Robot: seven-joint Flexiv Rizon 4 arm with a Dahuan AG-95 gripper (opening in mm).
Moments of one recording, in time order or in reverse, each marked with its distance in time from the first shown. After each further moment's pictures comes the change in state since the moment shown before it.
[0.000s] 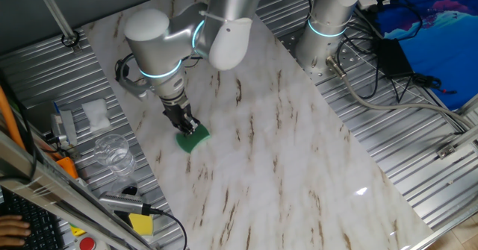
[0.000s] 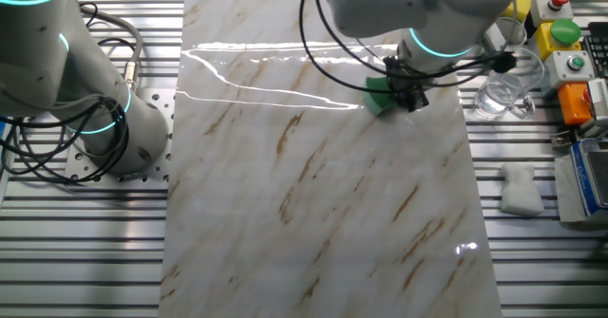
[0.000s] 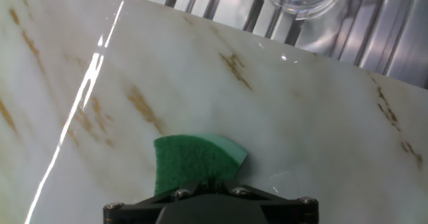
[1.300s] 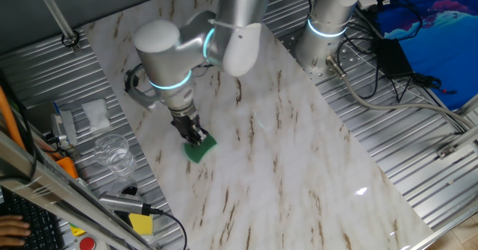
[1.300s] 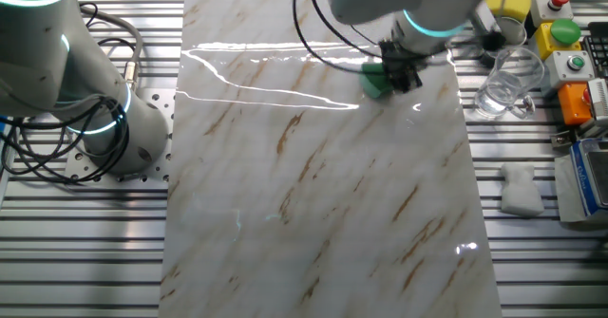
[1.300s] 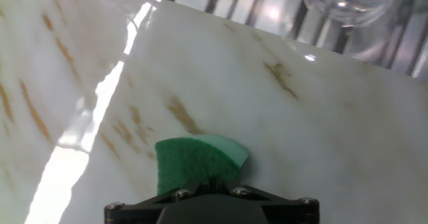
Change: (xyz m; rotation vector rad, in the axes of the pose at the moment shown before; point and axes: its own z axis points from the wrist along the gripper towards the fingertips) arm -0.015 0.052 0.011 0.002 -0.023 0.043
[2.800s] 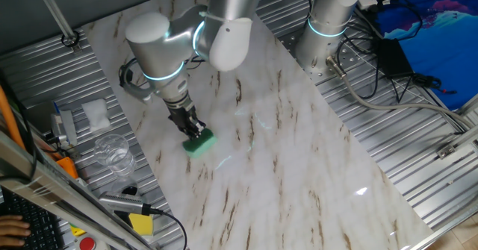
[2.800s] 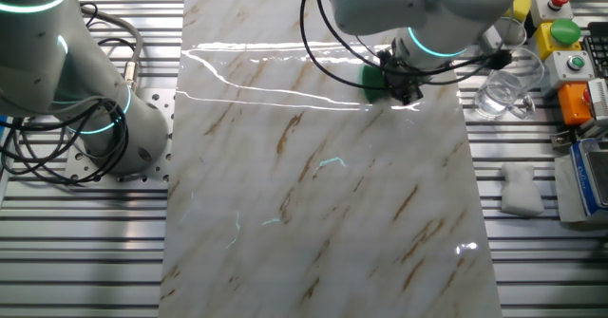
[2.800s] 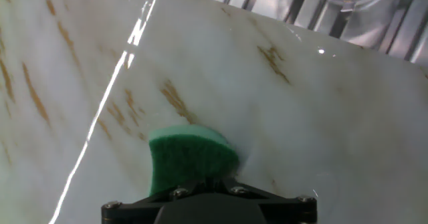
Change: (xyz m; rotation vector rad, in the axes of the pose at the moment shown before) arm 0.017 -0.035 -0.006 -0.027 0.018 -0.080
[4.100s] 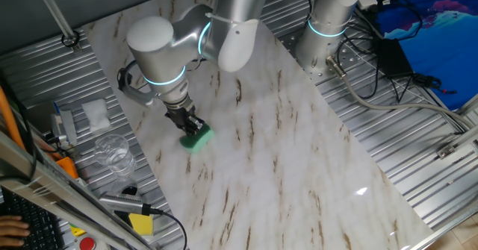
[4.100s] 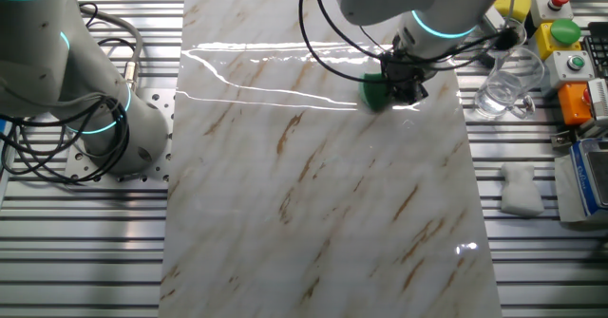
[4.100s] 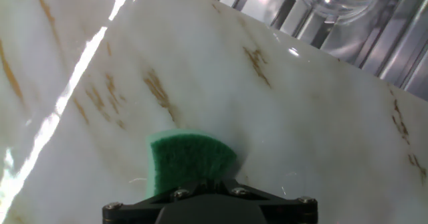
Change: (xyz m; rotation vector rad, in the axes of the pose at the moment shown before) arm 0.004 -0.009 -0.008 0.061 0.022 -0.012
